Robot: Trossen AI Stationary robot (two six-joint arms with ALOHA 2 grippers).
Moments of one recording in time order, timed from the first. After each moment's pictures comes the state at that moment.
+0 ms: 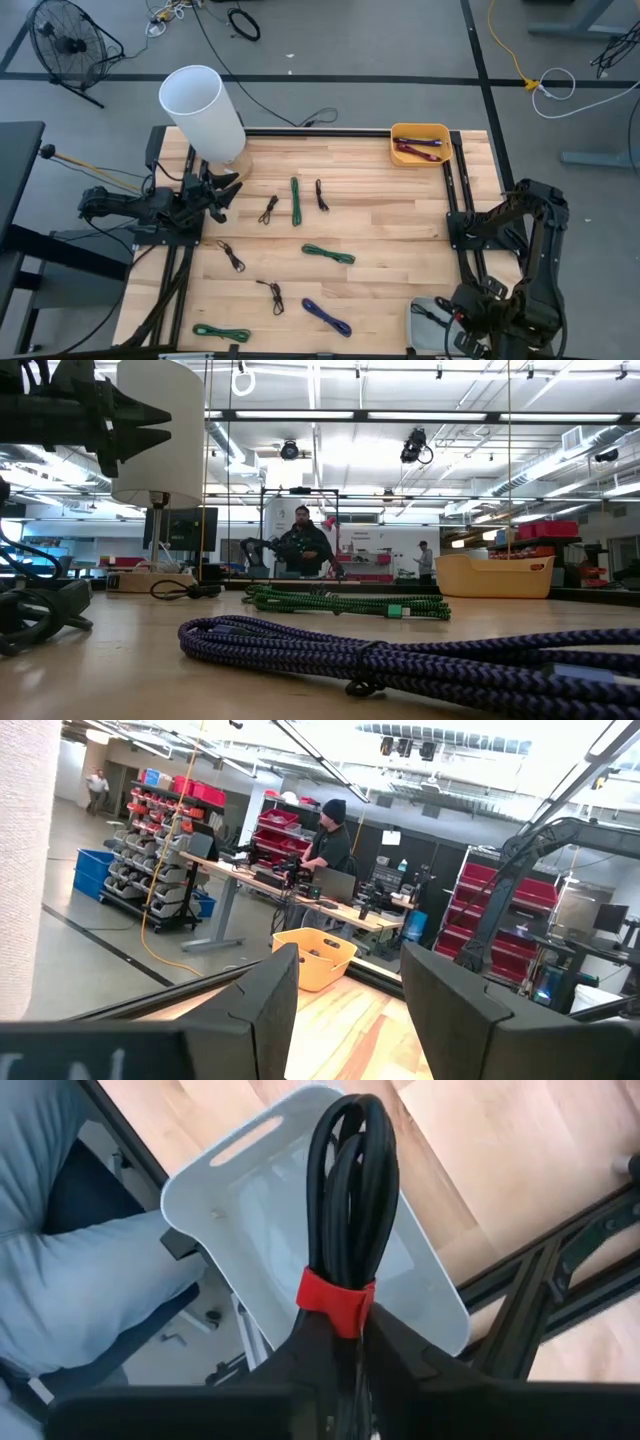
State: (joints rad) left arm -0.17 0.01 0.01 0.28 -0.66 -0.16; right arm 1.21 1.60 1.54 -1.44 0.14 1.83
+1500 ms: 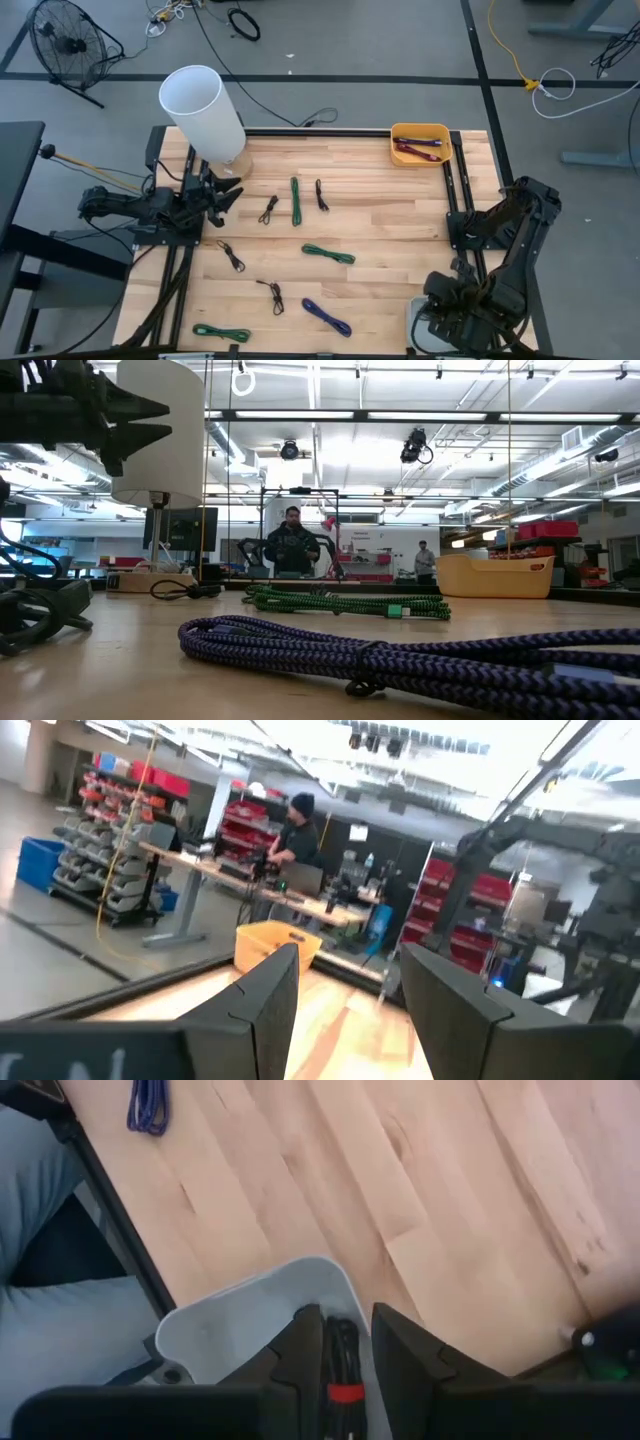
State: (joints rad) left arm -0.17 0.01 0.01 0.28 -0.57 -0.19; right arm 1.02 1.60 1.54 -1.44 0.29 1.49
